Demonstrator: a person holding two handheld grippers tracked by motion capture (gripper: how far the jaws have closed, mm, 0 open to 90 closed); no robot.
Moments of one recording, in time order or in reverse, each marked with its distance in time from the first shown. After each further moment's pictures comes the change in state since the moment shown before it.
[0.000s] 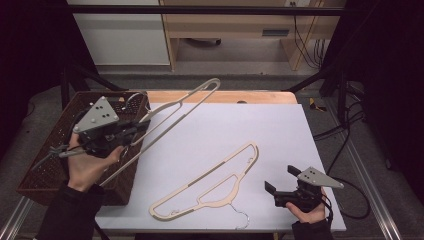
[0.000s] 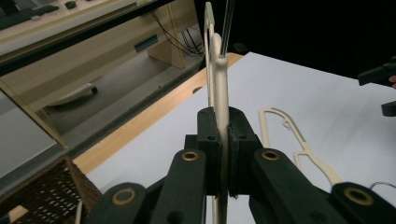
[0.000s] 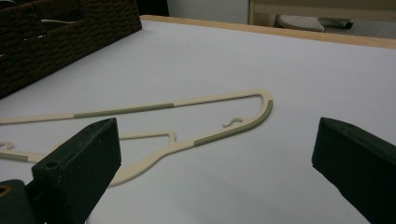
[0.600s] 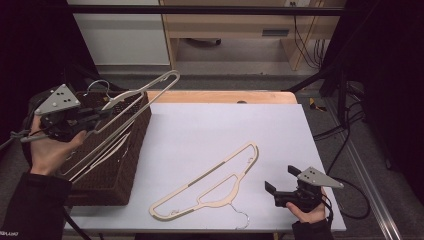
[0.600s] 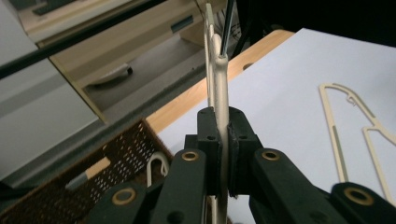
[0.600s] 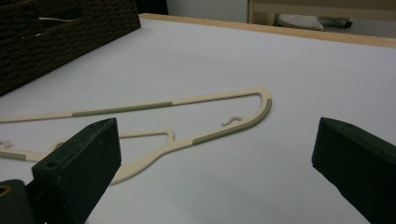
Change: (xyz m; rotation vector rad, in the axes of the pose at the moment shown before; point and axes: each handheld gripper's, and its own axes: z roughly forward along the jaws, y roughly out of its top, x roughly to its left) left arm 0.077 -0.035 -0.026 0.080 0.114 -0.024; right arm 0.000 0.000 0.000 0.007 -0.004 -0.001
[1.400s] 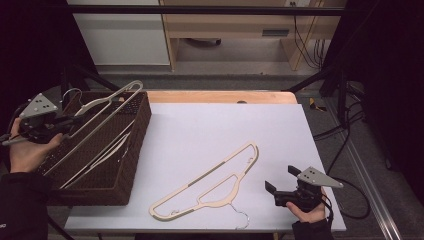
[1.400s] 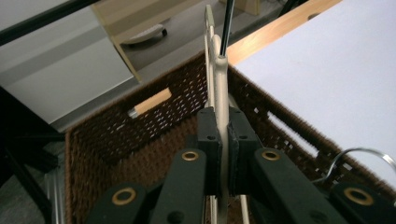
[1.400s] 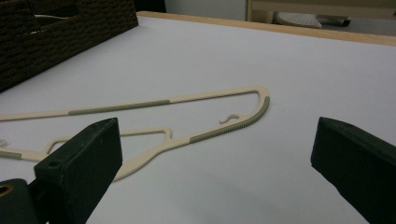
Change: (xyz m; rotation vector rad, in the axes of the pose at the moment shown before) left arm 0.066 -0.070 0.000 0.120 0.131 -0.039; right arm -0.002 -0.001 0.001 0.006 -0.006 -0.009
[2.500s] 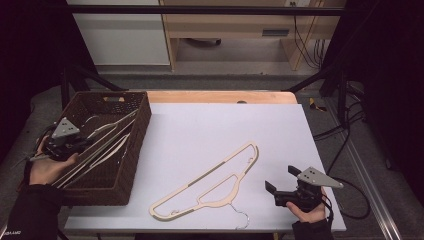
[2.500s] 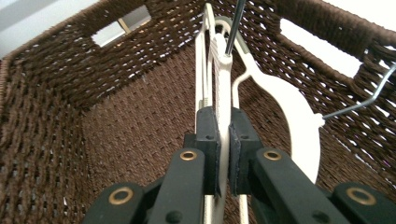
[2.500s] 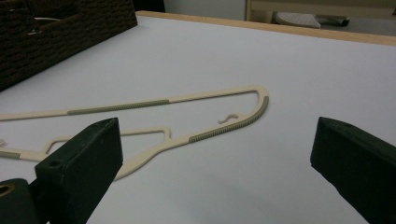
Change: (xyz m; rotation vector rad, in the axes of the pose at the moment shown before) left arm -0.019 -0.062 0.046 0.172 -0.010 0.022; right arm 0.000 0.000 0.000 0.000 -0.004 -0.002
